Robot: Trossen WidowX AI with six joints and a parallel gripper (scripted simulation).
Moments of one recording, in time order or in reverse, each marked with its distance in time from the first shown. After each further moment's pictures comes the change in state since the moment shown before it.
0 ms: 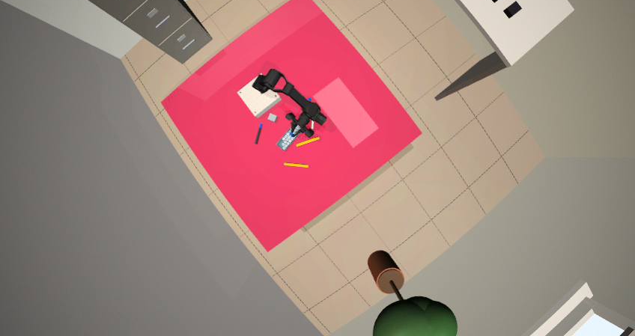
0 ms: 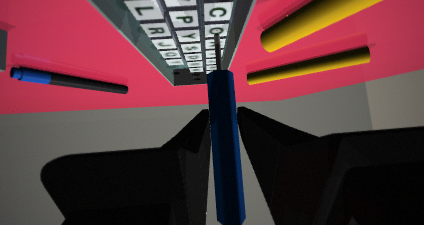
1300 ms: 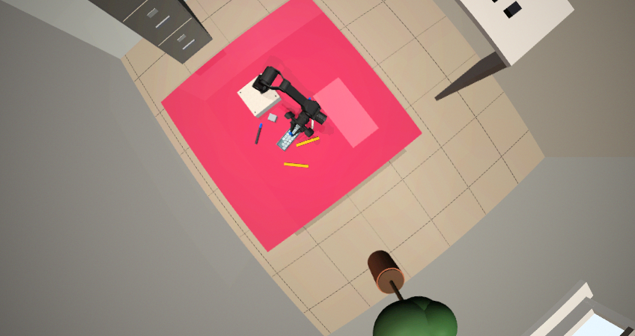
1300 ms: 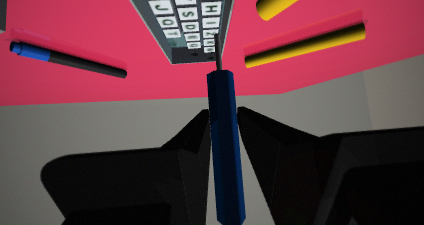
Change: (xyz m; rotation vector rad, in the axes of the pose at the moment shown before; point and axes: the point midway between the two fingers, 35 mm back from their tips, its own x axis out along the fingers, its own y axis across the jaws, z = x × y) arm -0.015 -0.001 -0.026 0.003 0.001 -0.003
